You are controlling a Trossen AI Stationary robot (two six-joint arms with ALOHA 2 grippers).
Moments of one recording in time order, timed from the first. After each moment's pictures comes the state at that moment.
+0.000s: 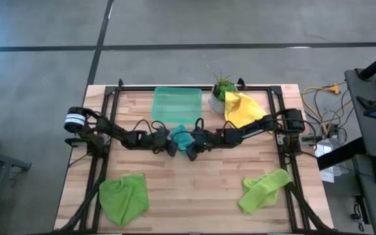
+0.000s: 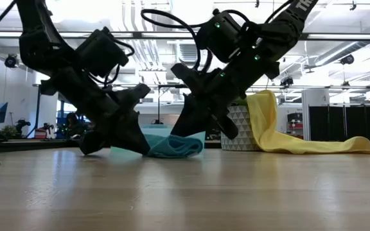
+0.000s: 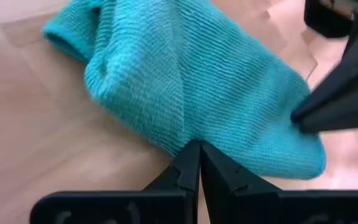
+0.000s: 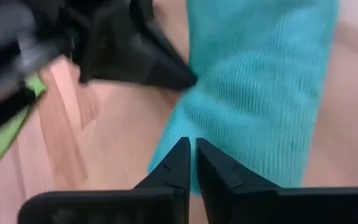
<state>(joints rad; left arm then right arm) 0.01 1.66 0.49 0.51 -0.19 -0.96 0.01 1.93 1.01 0.20 0.07 0.76</state>
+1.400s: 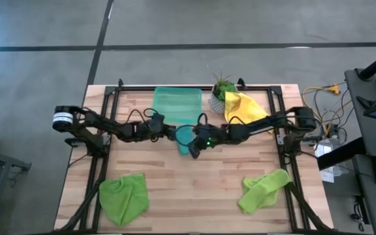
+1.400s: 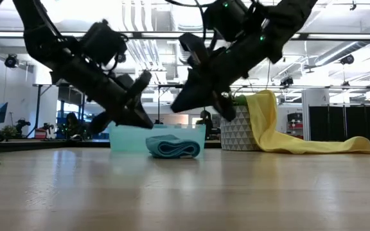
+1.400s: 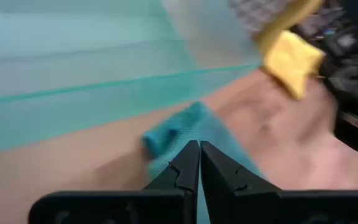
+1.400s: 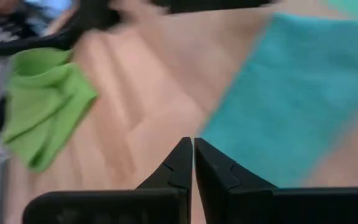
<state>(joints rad) 0.14 1.51 0.49 0.51 -0.31 -0.91 0.00 1.80 1.00 0.14 0.02 0.75</state>
